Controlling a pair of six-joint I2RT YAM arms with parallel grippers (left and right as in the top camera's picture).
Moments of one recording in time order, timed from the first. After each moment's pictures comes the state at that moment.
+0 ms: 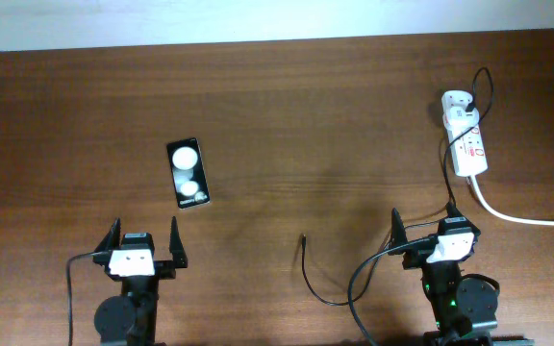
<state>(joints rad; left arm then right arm) 0.05 0.01 0.01 -0.08 0.02 0.07 0.07 0.01 0.01 -0.07 0.00 -0.02</state>
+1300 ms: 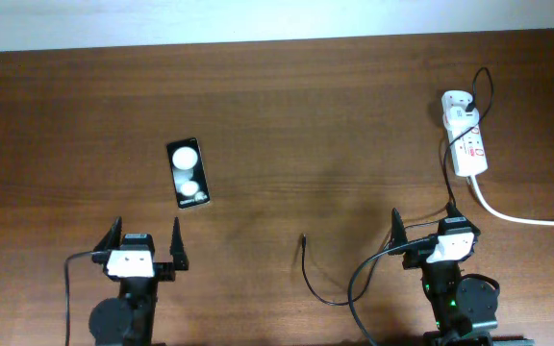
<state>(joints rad) 0.05 0.01 0.06 -0.13 0.06 0.07 0.07 0.01 0.01 -0.07 0.00 -0.02</state>
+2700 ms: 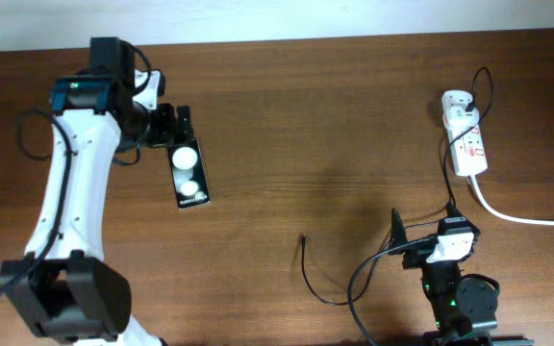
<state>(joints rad) -0.01 1.81 1.76 -1.21 0.15 -0.06 0.07 0.01 0.01 -0.07 0.00 -0.02</state>
